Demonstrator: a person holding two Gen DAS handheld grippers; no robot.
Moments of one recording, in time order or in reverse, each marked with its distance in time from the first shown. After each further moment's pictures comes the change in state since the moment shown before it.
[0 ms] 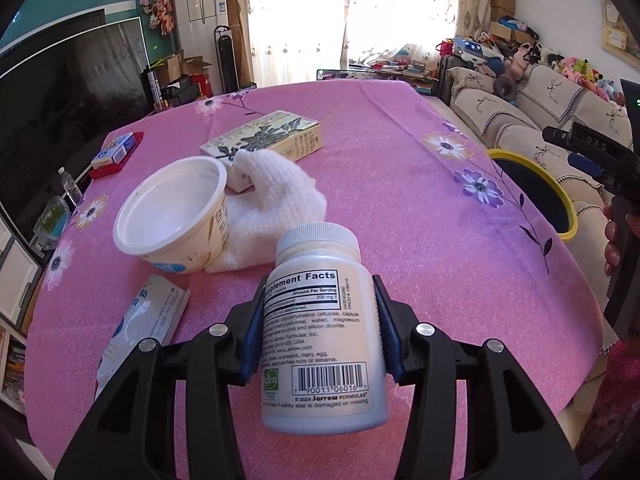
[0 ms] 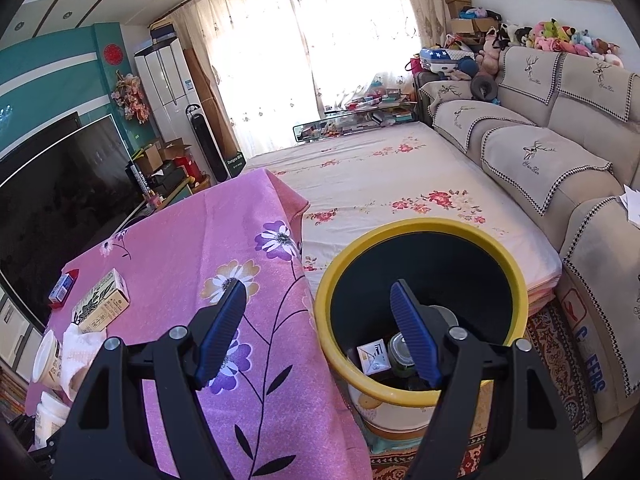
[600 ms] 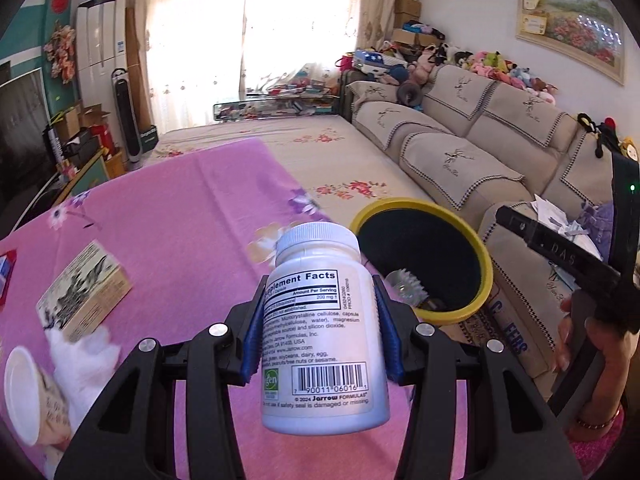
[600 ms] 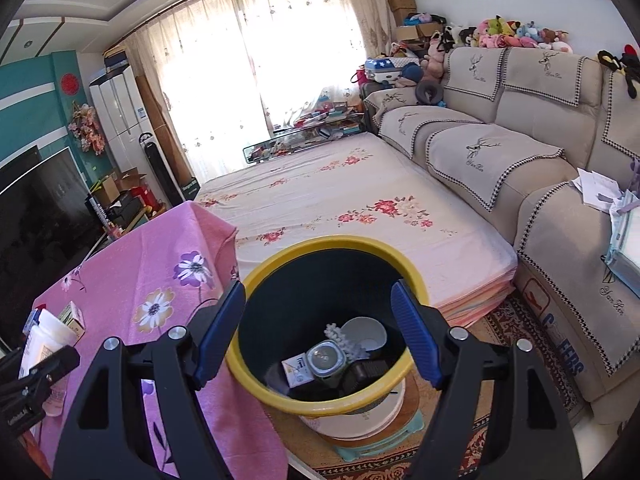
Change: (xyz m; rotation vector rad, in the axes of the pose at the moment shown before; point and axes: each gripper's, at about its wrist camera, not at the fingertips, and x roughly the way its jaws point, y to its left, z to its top) left arm 0.038 -0.142 0.114 0.191 -0.088 -0.317; right arm -0.030 -0.082 0.007 0.104 -0.068 -0.162
